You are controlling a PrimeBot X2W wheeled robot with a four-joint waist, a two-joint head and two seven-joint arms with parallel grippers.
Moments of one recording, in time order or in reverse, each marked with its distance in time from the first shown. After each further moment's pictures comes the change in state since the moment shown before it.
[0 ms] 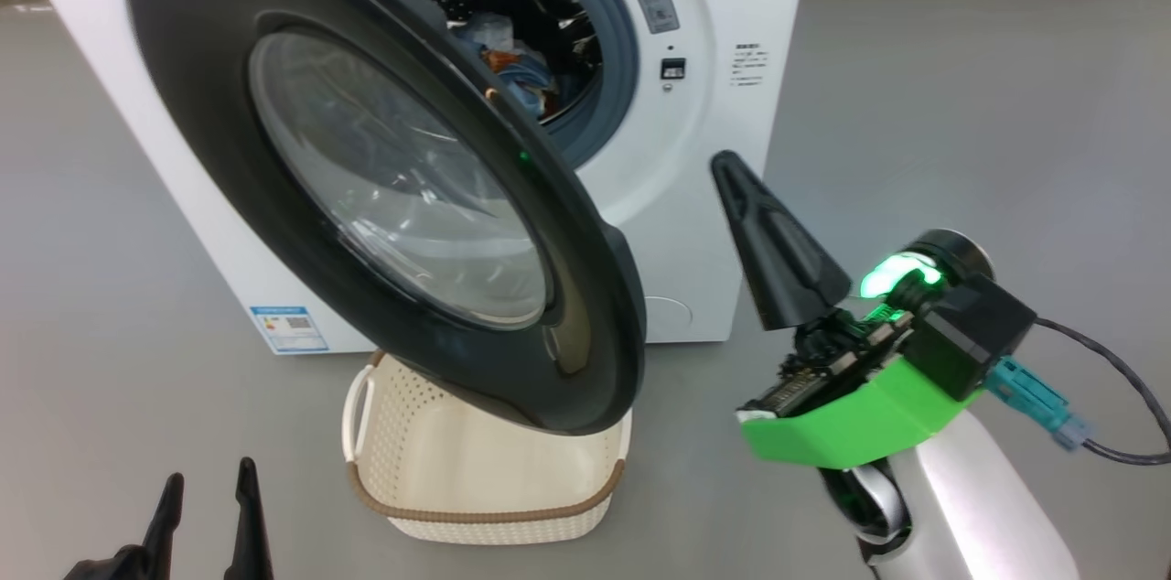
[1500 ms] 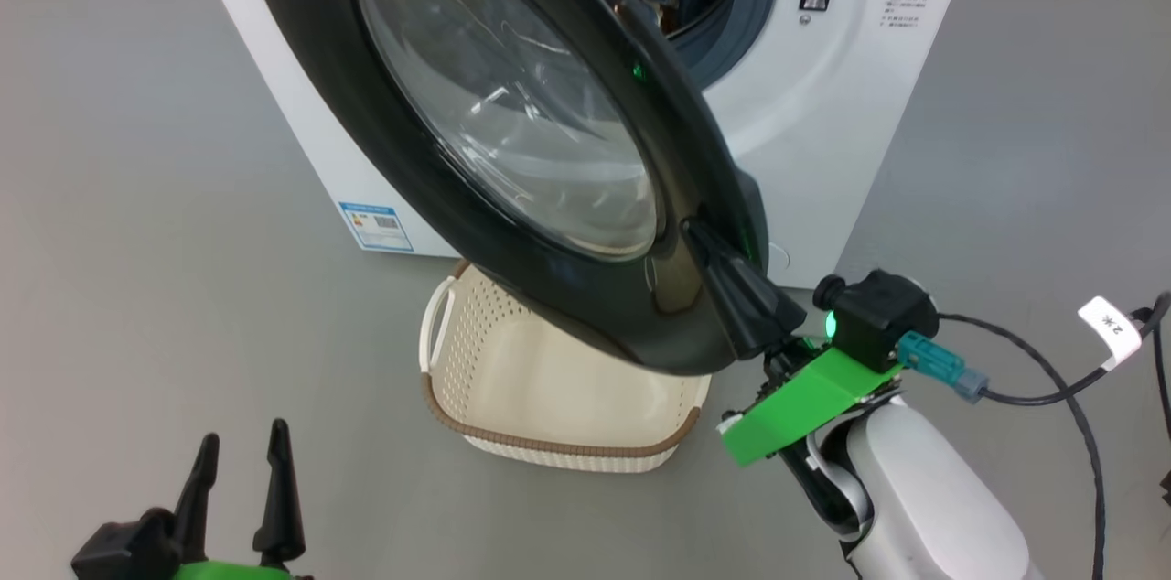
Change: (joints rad) left arm -0.046 -0.007 -0.064 -0.004 -0.071 0.000 0.000; right arm -0.060 -0.003 0.053 0.329 0.041 0.000 0.000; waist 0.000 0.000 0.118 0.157
